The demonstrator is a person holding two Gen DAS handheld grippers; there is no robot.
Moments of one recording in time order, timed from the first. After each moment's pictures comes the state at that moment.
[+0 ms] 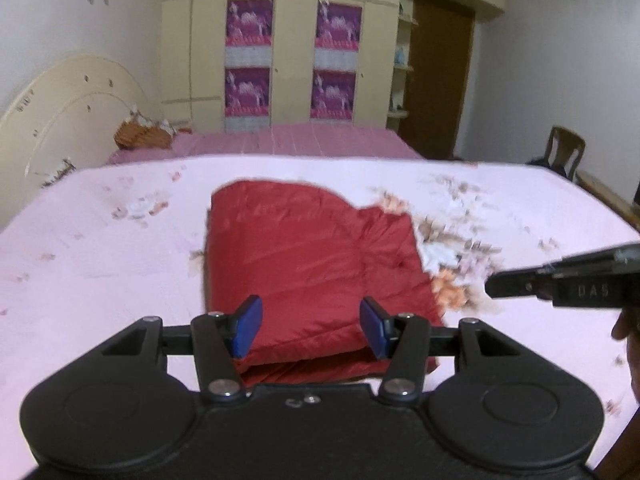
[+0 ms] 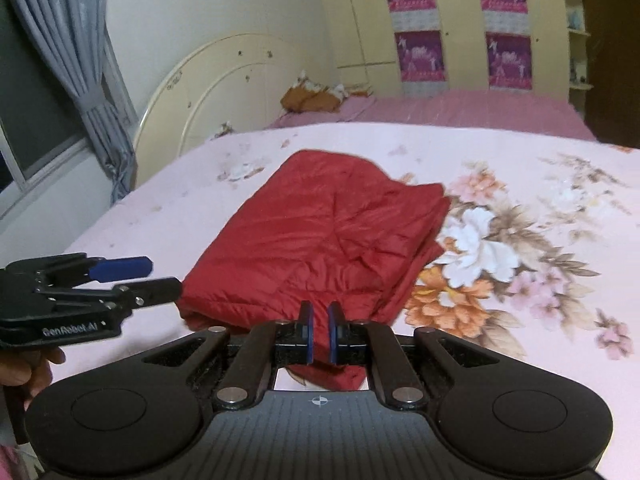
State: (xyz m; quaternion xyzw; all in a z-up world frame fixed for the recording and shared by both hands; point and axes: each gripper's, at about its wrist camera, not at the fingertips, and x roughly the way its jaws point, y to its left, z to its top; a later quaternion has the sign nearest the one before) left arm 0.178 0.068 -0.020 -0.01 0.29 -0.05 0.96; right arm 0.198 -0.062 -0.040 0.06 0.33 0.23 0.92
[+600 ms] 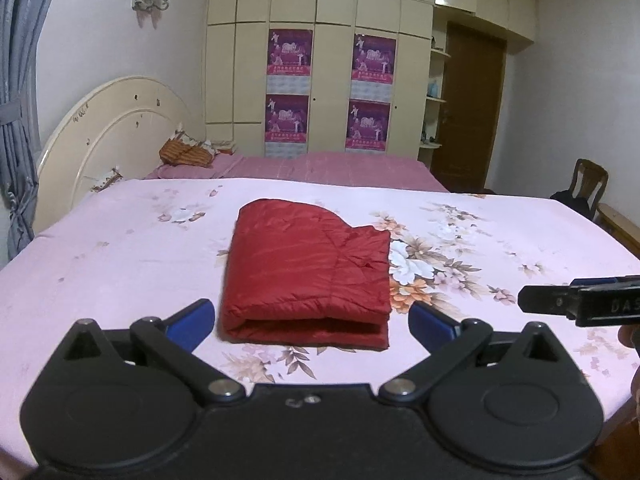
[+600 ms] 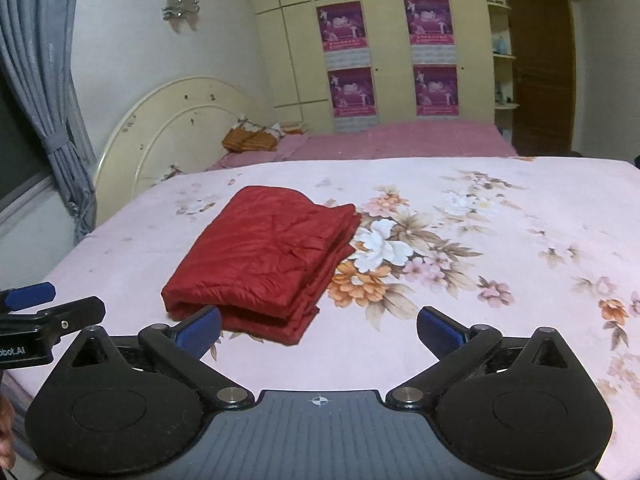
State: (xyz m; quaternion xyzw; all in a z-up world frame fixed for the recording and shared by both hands) left arm 0.075 0.019 0.020 -0.02 0.26 0.01 0.97; right arm 0.077 -0.111 0.004 0.07 0.29 0.14 0.95
